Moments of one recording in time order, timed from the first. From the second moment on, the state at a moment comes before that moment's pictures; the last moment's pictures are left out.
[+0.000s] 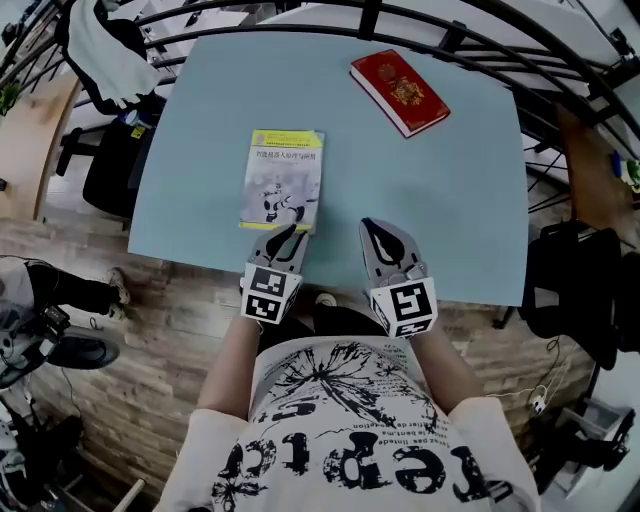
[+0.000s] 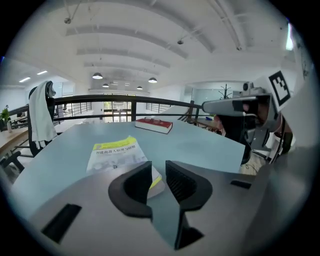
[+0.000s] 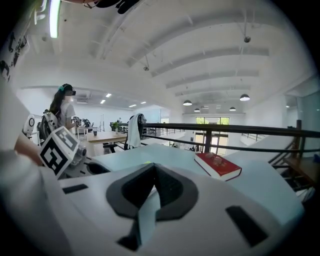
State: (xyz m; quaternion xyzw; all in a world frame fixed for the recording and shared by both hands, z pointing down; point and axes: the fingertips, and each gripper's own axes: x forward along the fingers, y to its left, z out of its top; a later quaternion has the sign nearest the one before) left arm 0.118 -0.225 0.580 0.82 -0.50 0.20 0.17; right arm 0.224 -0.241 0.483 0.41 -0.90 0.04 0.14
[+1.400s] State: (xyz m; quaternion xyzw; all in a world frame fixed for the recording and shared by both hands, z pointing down) left arm 0.055 -0.251 0.551 0.82 -0.51 0.19 0.15; right arm 0.173 -0.251 0.474 0.44 -0.88 0.06 0.13
